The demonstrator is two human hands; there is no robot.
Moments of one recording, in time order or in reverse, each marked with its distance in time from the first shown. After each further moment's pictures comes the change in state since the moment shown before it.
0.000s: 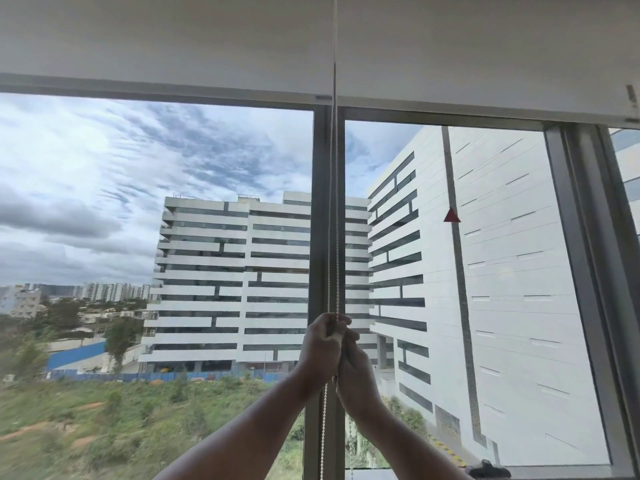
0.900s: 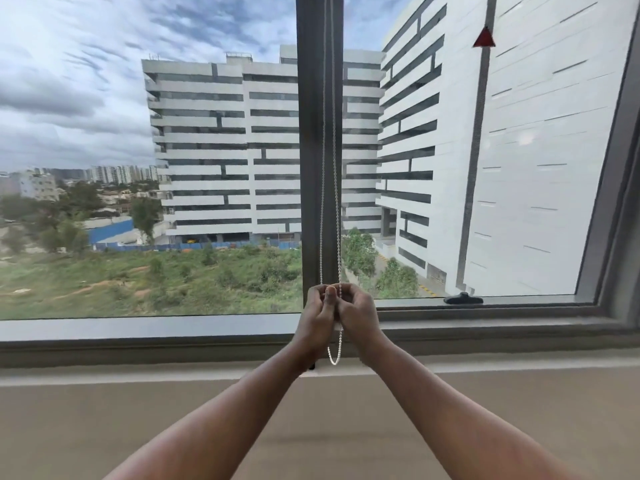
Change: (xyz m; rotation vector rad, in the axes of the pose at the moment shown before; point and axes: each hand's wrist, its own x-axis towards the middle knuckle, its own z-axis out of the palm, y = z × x) left_hand -0.134 -0.181 0.013 0.079 -0.032 -0.296; right_hand -0.113 0.127 -0.052 0.033 -0.002 0.497
